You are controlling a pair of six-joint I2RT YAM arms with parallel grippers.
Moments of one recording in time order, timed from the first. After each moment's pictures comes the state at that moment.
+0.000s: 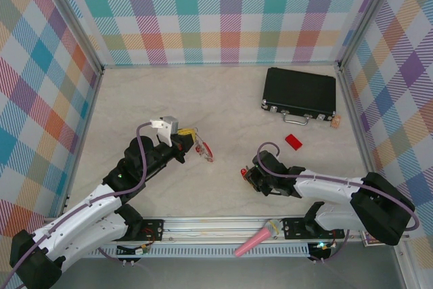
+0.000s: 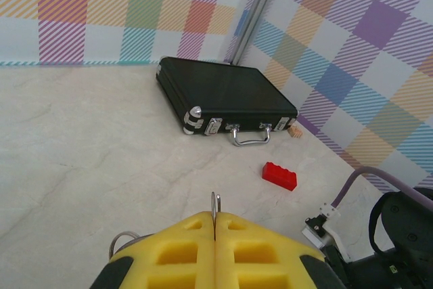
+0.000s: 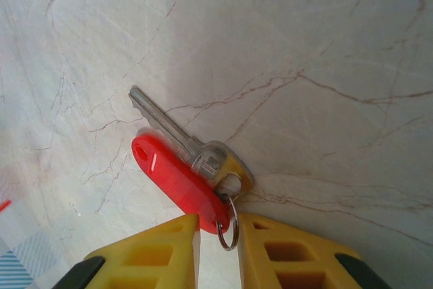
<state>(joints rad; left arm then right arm) -0.68 0.74 0.53 0.08 0.07 -0.35 0.86 1.21 0.38 -0.13 -0.05 1.57</state>
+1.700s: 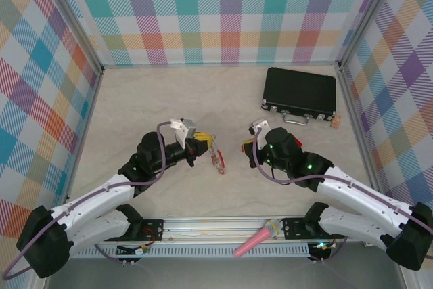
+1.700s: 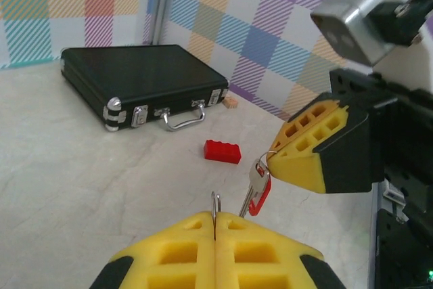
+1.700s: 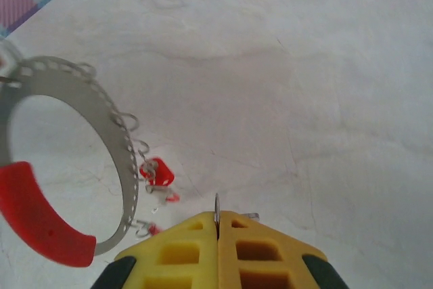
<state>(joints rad) -0.68 0.96 0.49 0.35 0.36 -0.23 0.86 0.93 0.74 -0.35 0.07 0.22</state>
